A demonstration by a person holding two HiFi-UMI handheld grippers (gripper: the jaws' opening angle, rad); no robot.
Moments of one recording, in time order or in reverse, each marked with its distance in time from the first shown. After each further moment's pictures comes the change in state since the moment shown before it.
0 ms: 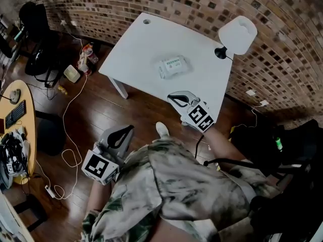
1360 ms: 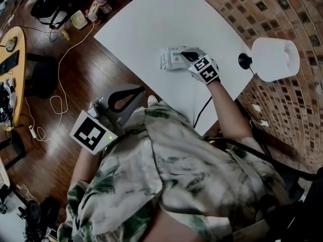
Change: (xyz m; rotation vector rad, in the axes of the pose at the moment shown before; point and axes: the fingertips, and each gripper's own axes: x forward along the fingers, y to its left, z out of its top) left arm 0.160 0.066 0.054 -0.034 0.030 0.092; right arm 0.137 -0.203 -0.128 -0.048 0.308 0.227
